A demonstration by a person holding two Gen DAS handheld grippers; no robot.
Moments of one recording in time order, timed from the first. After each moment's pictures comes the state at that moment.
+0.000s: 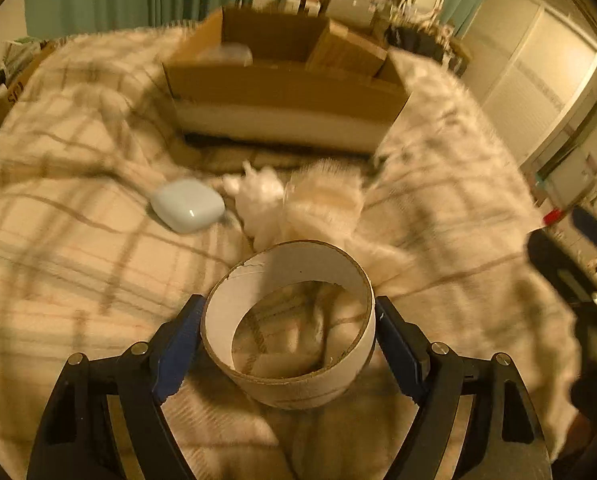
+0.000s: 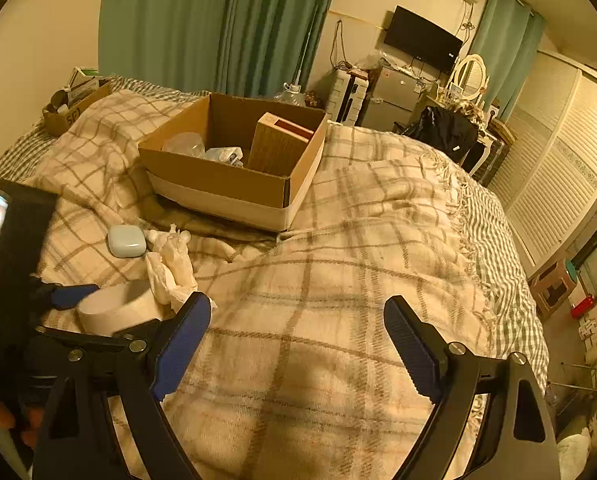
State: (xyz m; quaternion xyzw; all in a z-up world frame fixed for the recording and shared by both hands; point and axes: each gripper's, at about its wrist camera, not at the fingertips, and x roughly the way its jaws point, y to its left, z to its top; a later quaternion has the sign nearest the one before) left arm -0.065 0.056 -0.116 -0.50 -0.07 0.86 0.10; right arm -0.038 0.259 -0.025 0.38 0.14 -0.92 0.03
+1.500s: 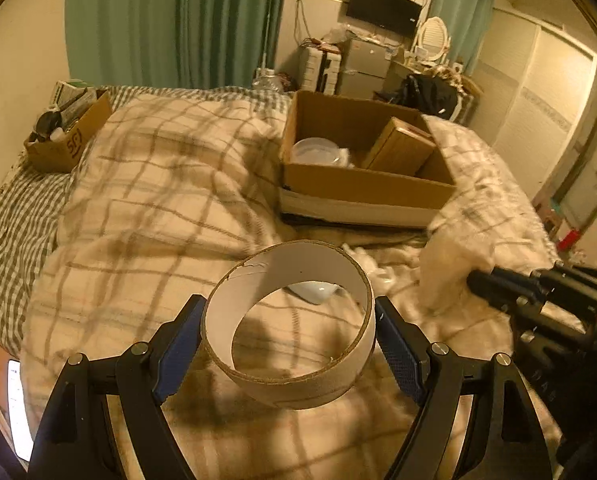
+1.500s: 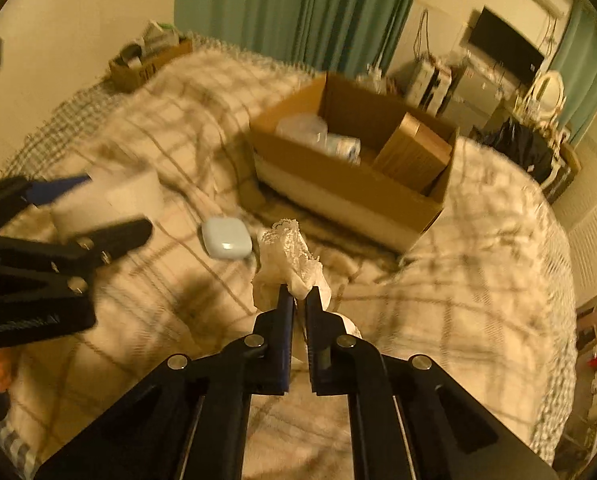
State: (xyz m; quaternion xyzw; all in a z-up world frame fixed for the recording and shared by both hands) left arm -0.066 -0.030 -0.061 -0.43 -0.05 0.90 0.07; right arm -0.064 0.161 -0.031 0.42 0.18 -0.88 0.15
